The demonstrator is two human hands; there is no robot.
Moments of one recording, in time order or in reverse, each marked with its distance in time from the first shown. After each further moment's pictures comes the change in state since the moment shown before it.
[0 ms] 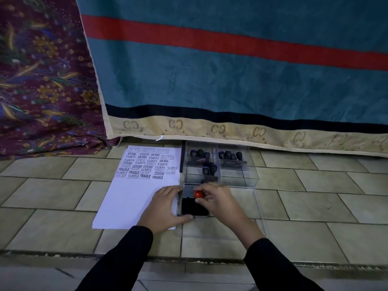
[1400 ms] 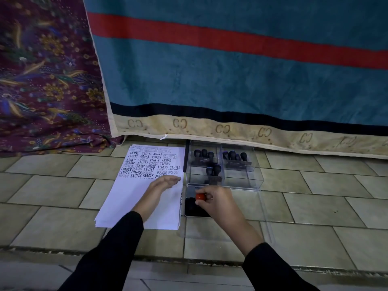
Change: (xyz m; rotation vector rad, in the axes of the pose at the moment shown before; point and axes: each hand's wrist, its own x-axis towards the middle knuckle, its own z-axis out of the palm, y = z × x) left_hand 0.018 -0.005 -0.038 -0.900 -0.016 -0.361; right_hand 0.002 -0.018 0.008 -0.028 0.075 0.110
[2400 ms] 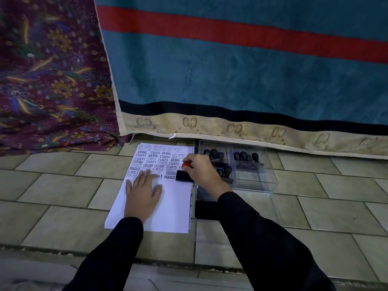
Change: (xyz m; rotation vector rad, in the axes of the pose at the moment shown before) left_hand 0.011 -0.044 -0.054 1.061 0.440 0.172; right_hand 0.115 -0.025 0.043 -0.081 -0.071 -0.057
